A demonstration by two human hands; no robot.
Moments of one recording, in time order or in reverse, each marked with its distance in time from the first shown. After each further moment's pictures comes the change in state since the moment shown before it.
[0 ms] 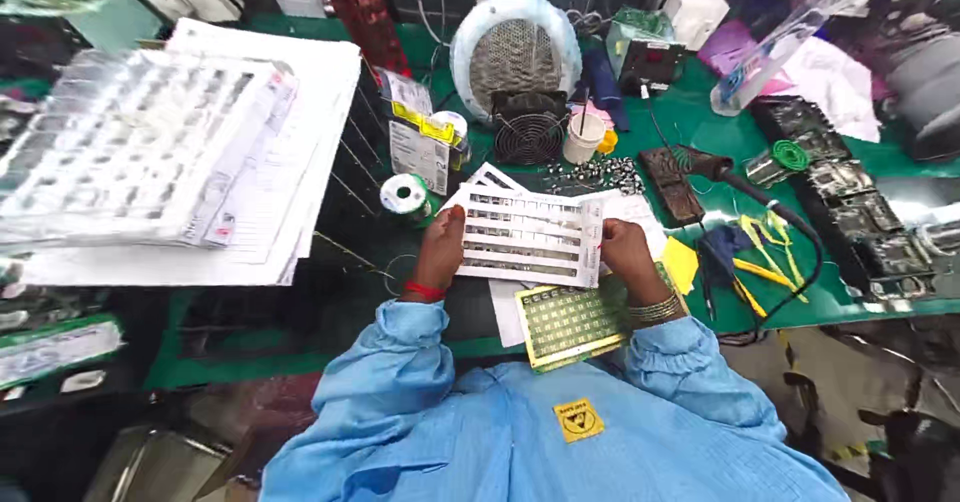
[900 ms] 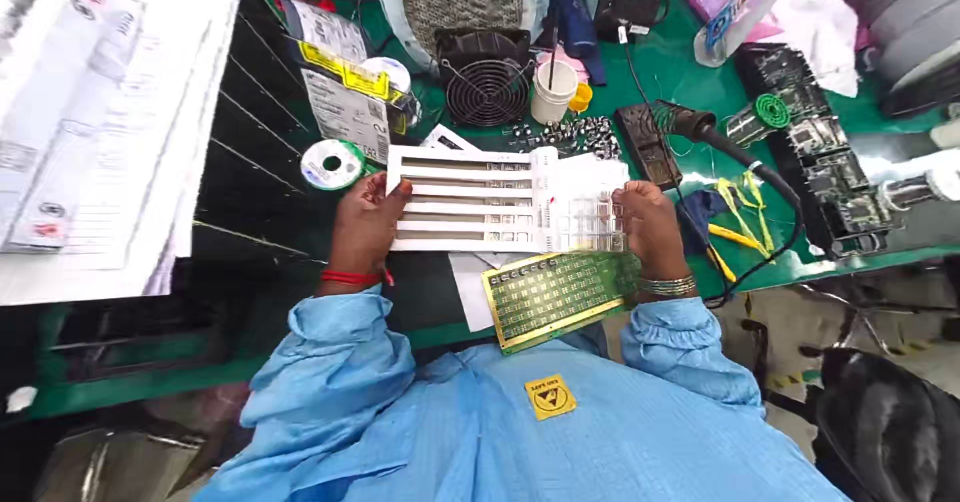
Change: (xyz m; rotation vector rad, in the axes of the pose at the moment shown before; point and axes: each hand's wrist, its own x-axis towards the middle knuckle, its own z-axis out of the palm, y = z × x) left_hand 0.007 0.003 -0.017 0.056 0.052 -0.023; right_hand -0.007 0.032 -0.047 0.463 0.210 0.060
